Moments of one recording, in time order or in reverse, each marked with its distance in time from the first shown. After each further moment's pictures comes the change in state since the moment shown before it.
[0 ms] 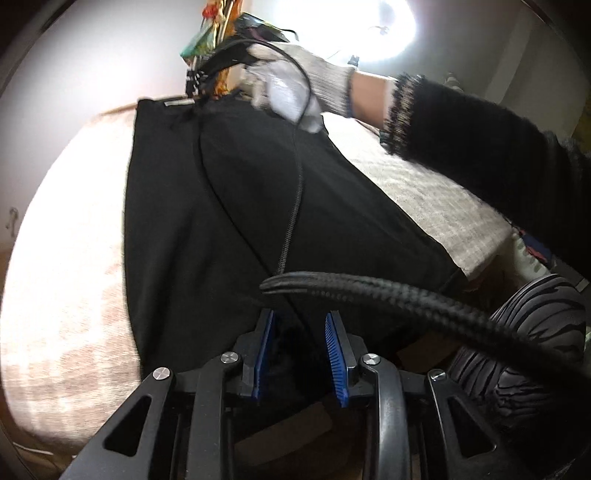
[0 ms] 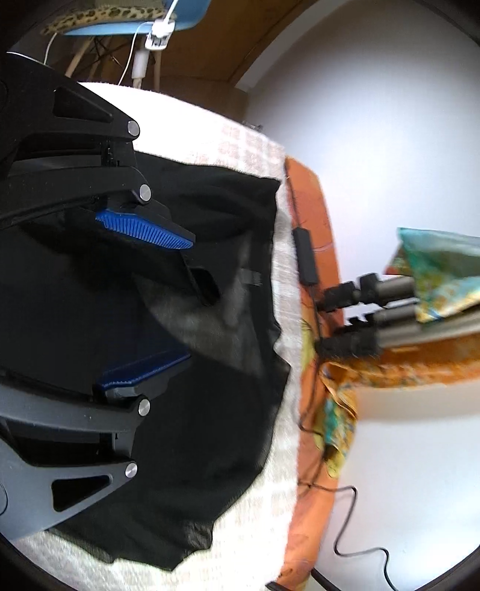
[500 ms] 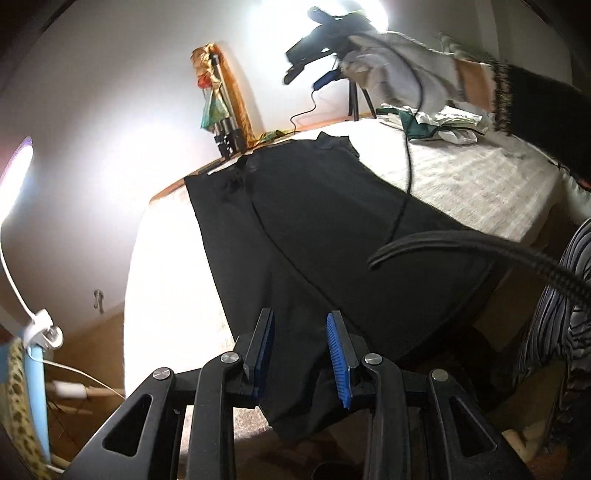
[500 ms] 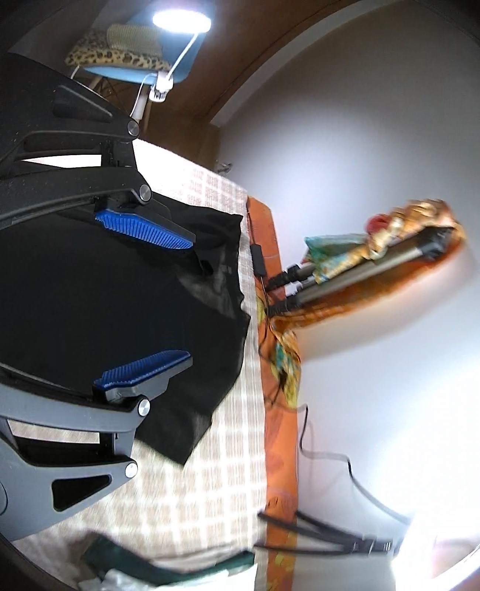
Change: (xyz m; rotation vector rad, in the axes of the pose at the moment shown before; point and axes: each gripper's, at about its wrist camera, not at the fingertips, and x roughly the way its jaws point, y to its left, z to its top) left arm -0.058 -0.024 0.014 0.262 -0.045 0.346; right arm -0.170 -0.079 -0.021 0.038 -0.138 0.100
